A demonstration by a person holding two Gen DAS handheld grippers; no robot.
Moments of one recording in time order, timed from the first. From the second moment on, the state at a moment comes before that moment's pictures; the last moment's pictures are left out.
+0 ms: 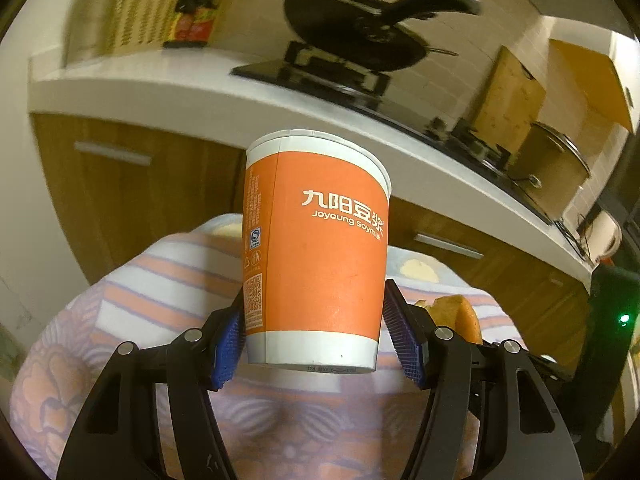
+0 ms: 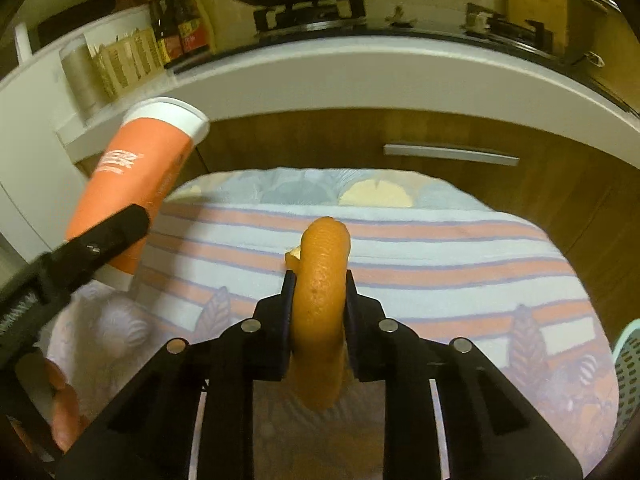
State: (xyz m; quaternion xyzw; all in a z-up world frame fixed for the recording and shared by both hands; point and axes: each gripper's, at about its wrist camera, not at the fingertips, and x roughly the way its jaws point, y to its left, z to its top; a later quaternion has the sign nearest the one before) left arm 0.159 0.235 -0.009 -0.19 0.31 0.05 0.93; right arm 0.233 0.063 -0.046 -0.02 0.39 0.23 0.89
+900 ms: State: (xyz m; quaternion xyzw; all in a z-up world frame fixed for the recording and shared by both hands) left arm 0.104 0.056 0.043 -0.13 0.28 -0.07 0.95; right arm 0.118 -0.108 0.026 -0.02 0.29 0.12 0.95
